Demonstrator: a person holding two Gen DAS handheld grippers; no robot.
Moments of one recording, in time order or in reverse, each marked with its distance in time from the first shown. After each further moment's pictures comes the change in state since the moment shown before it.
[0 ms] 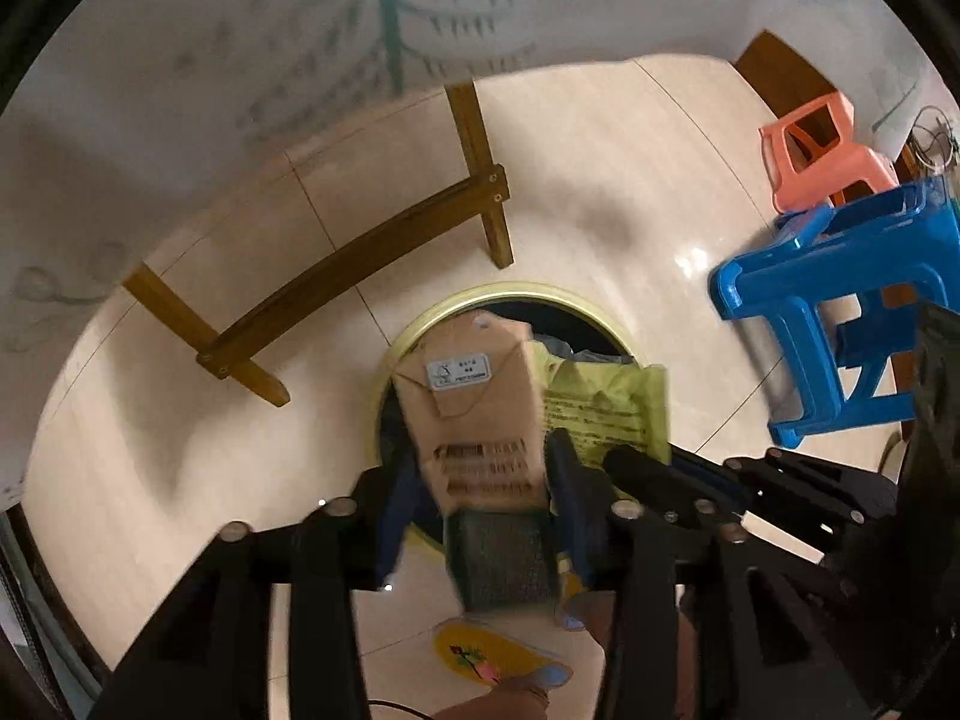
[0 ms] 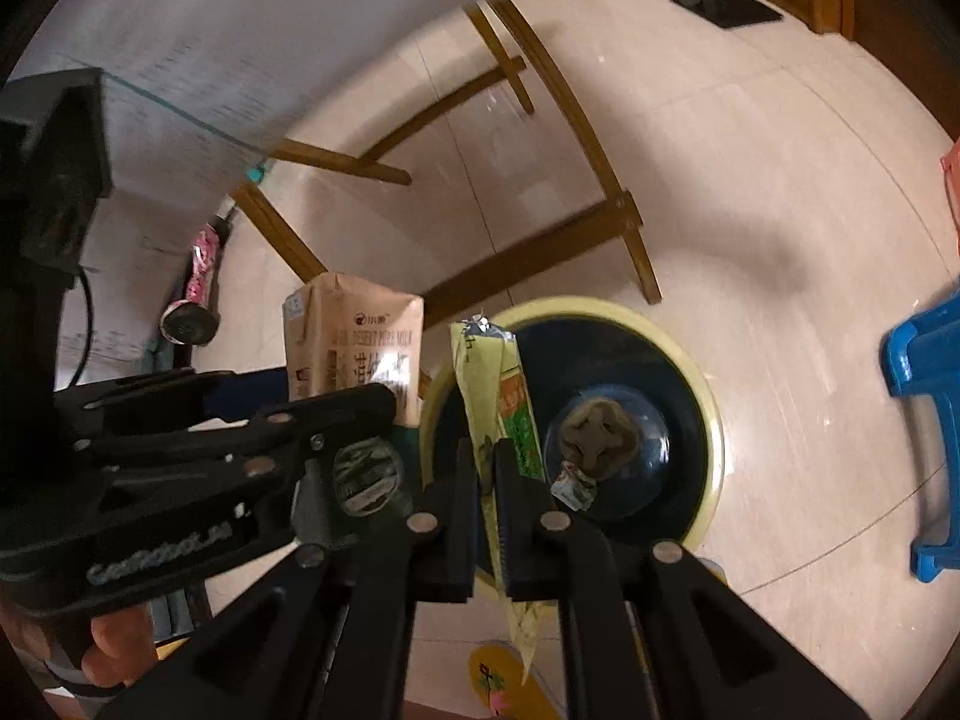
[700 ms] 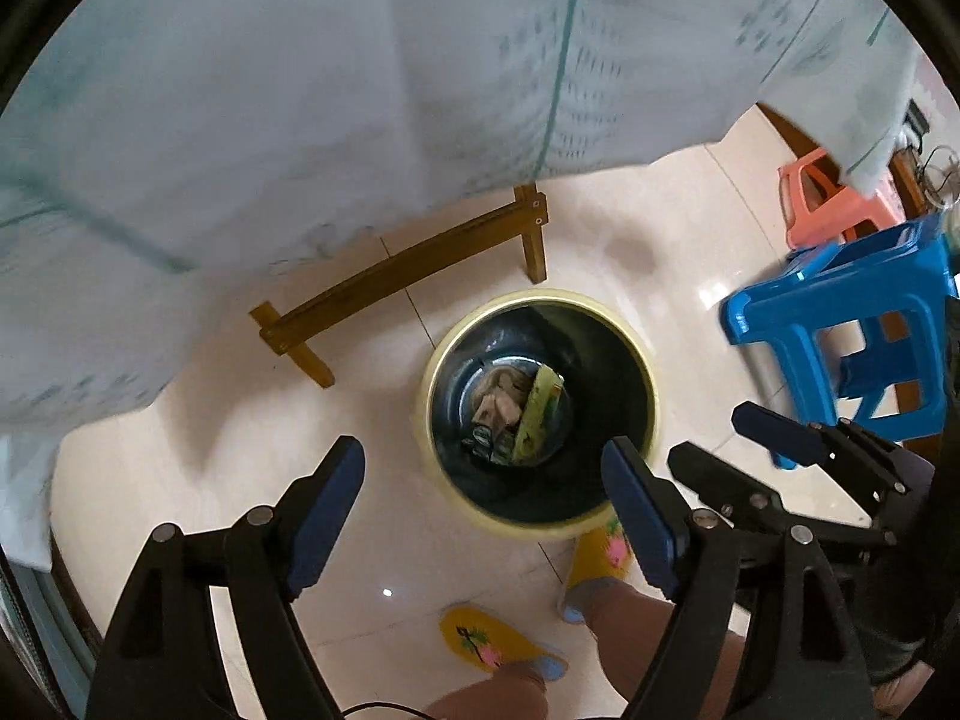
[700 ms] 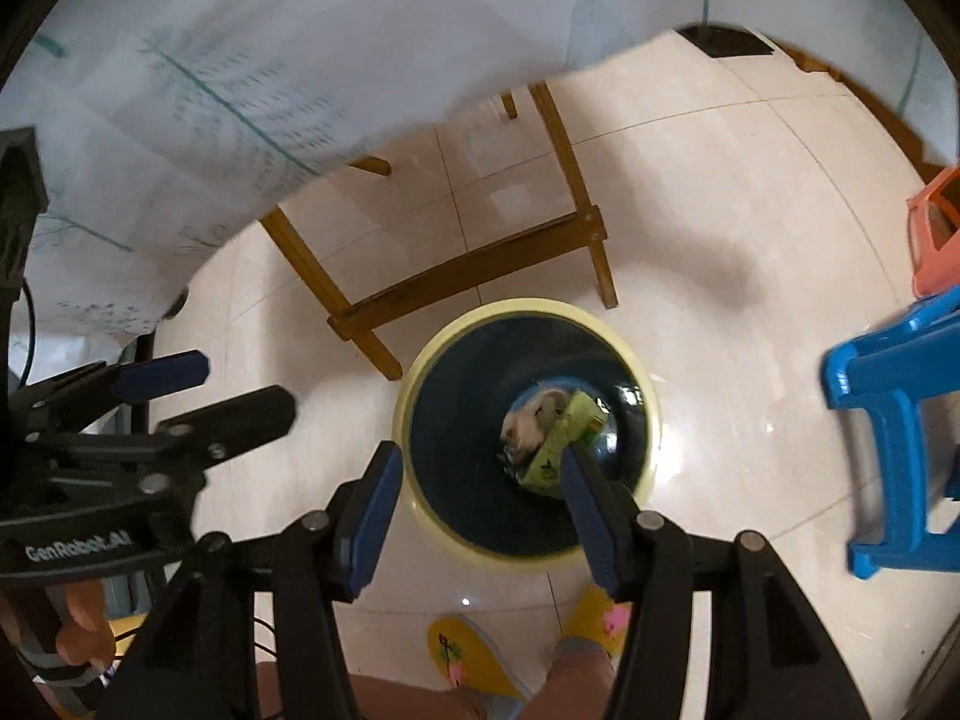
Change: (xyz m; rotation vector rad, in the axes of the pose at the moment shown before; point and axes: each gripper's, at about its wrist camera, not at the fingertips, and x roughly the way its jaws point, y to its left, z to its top) left arm -0.080 0.019 -0.031 -0.094 -0.054 0.045; right arm -0.062 0.025 -0.005 -0.074 0.019 -0.127
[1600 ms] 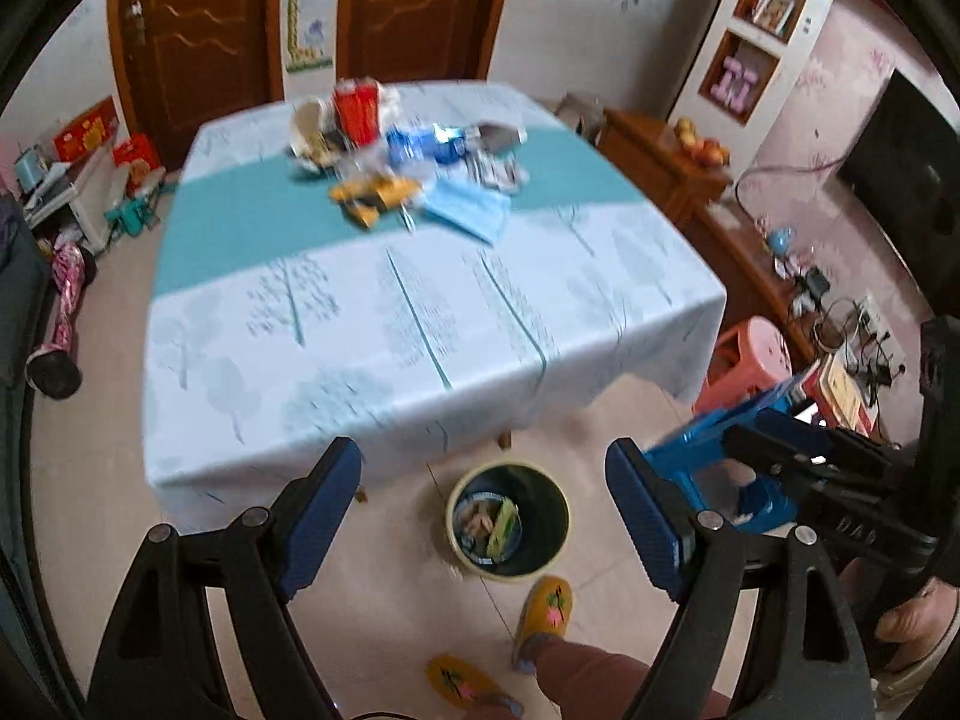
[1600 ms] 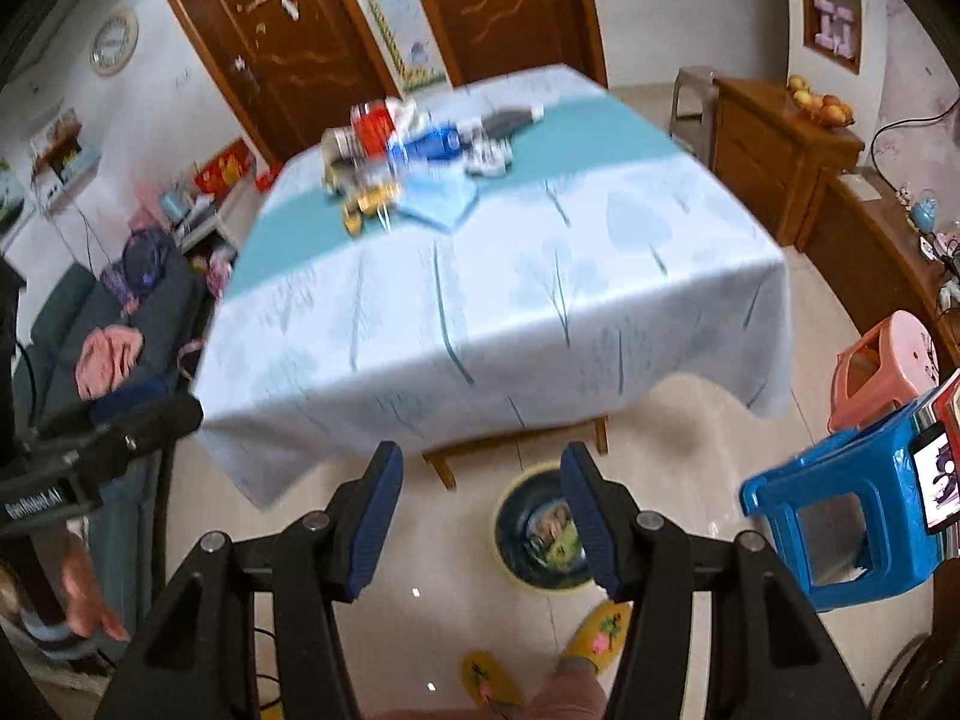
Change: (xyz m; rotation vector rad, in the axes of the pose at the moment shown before) left arm -0.351 0.088 -0.023 -0.072 -0.426 -0.112; right arm -0.297 0.154 0.050 -0.104 -0.301 -0.053
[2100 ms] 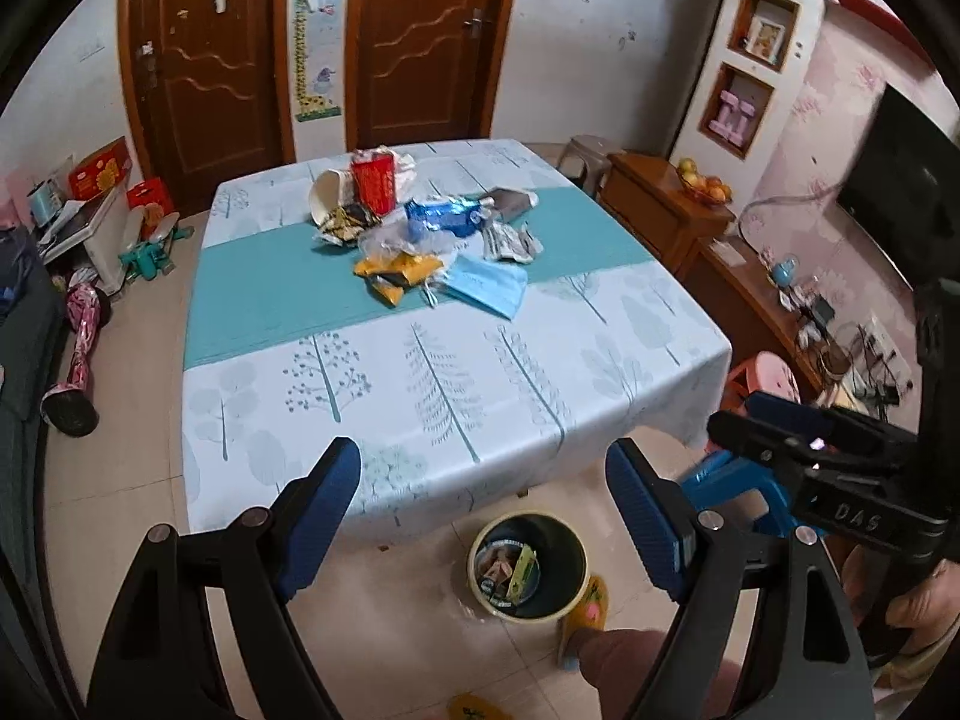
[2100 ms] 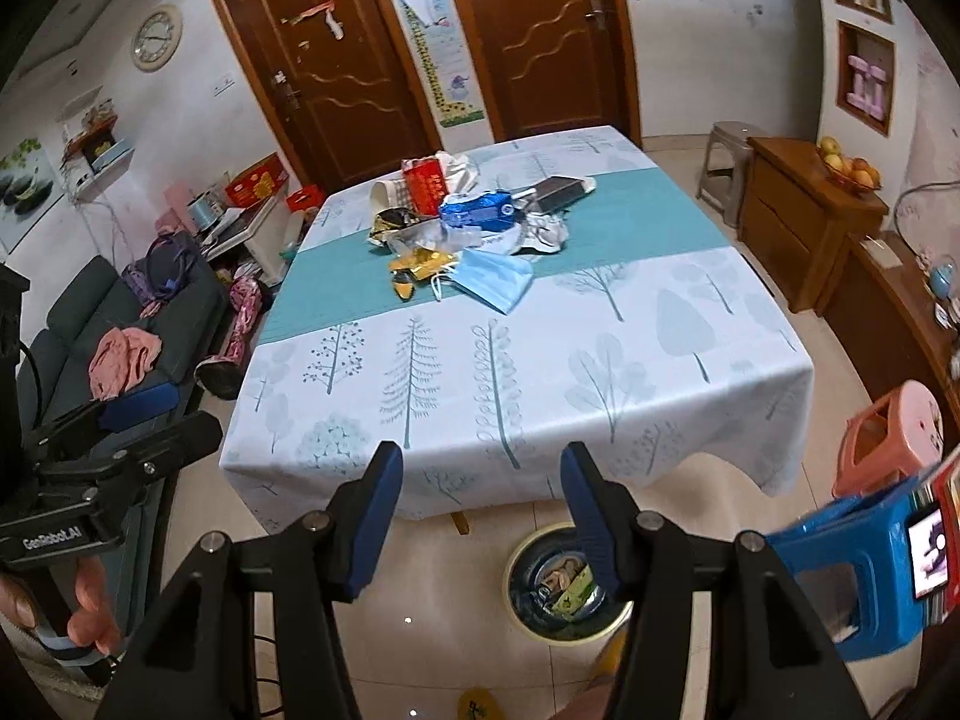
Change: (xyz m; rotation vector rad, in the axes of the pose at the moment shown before) left arm -0.031 0.011 0.032 0.012 -0.104 0.034; right arm -0.006 0.038 0.048 -0.094 -0.067 0.037
